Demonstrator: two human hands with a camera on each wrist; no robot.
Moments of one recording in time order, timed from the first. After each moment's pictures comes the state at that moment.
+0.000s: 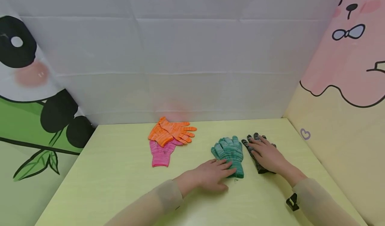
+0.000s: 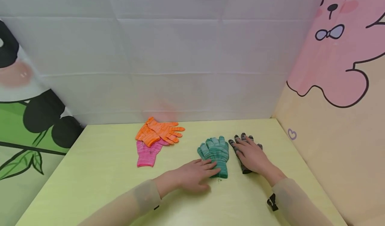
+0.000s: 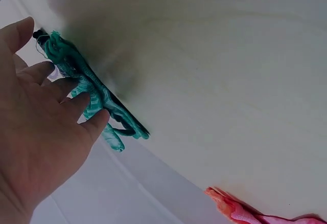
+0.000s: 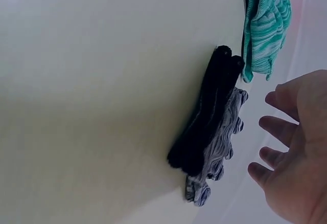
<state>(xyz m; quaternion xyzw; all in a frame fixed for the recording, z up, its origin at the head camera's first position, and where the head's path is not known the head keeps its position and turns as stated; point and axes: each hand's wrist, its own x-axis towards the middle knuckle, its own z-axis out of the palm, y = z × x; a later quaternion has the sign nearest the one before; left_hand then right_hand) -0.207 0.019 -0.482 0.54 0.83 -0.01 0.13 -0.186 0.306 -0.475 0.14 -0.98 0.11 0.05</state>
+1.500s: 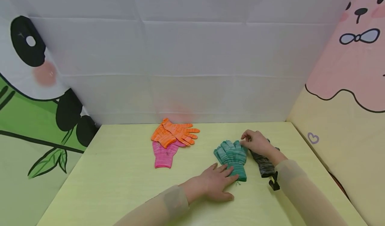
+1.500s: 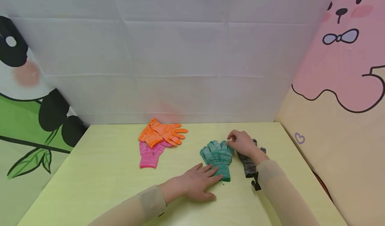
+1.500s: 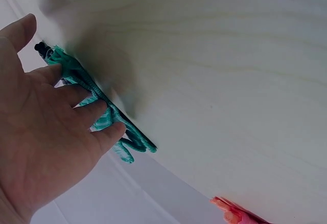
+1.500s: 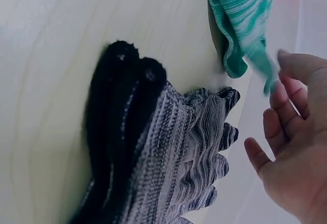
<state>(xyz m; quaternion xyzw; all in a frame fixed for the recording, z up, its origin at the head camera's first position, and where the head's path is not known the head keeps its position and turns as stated) -0.190 0.020 -0.480 0.50 0.85 -0.02 0.15 -0.261 0.293 -0.470 0.09 -0.95 0.31 -0.02</state>
